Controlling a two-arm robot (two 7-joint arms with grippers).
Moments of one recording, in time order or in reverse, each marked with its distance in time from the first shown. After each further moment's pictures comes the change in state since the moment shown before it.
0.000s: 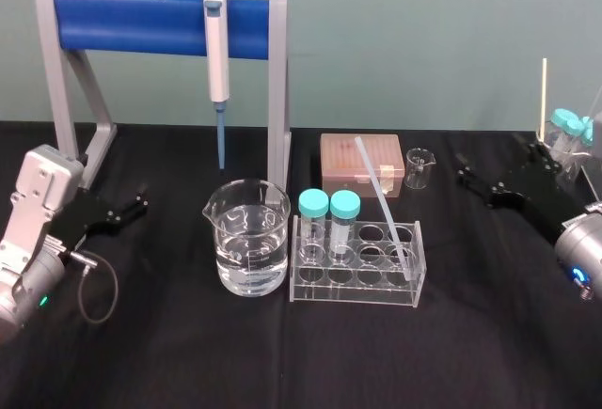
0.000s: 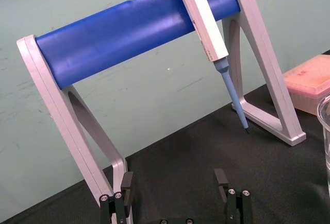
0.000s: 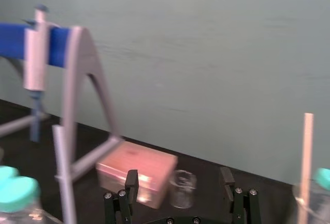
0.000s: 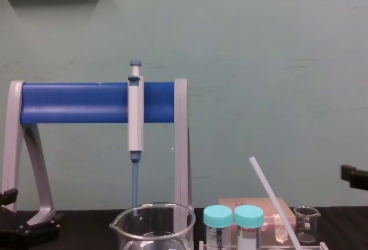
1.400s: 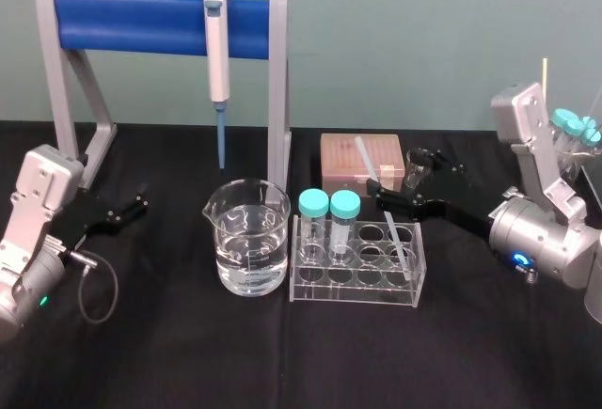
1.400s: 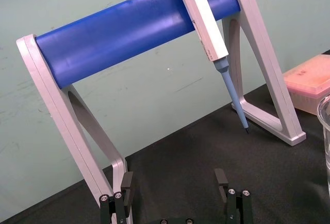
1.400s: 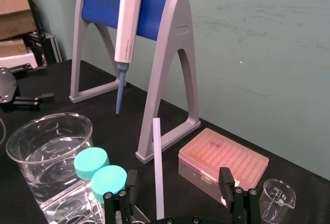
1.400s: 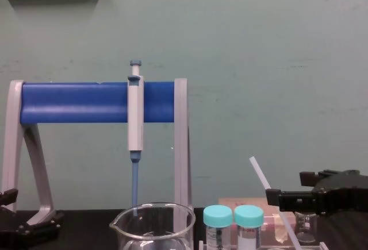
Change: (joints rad) left arm 0.000 0.000 0.000 0.000 0.000 0.000 0.000; right arm 0.153 -0.073 -0.085 0.051 -0.060 0.213 0.286
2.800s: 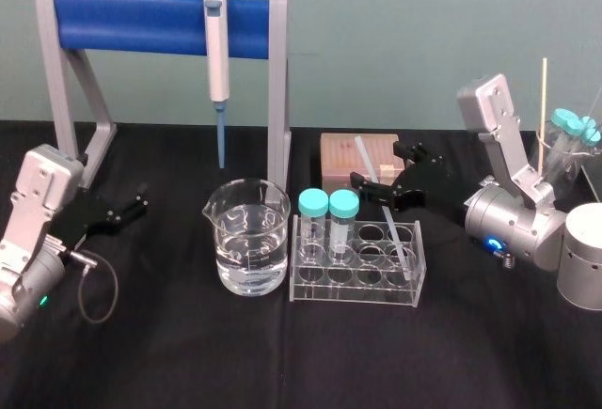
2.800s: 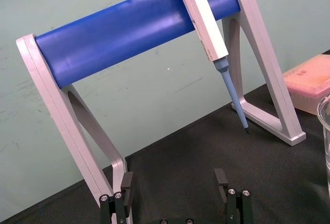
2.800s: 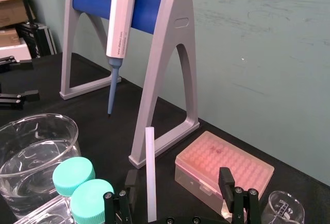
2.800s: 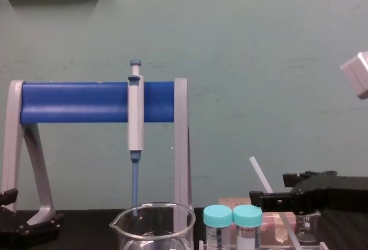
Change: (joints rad) left arm 0.000 0.000 0.000 0.000 0.000 0.000 0.000; right arm 0.084 -0.082 -0.022 0.117 -0.081 0.007 0.016
